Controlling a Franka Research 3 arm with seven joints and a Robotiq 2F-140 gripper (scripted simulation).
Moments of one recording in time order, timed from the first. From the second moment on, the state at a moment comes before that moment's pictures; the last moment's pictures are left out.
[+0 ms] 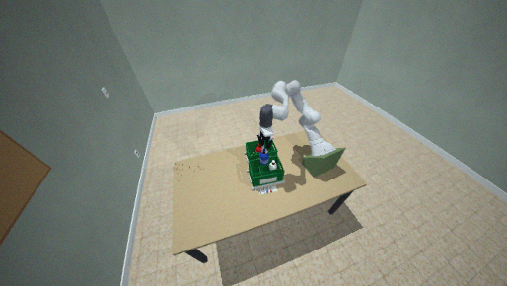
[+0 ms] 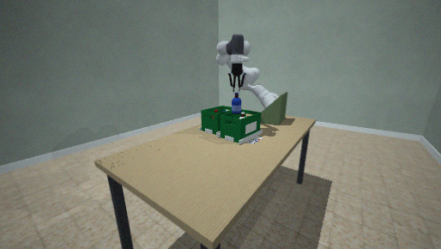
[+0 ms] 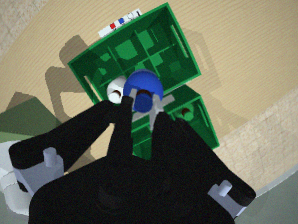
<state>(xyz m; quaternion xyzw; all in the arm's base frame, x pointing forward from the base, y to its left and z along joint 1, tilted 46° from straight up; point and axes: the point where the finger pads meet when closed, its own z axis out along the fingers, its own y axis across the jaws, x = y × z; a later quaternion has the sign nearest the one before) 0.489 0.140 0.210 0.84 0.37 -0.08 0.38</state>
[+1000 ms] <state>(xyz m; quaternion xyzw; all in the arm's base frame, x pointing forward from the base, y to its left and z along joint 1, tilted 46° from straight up) 0.494 0.122 0.191 0.84 0.37 -0.08 0.38</state>
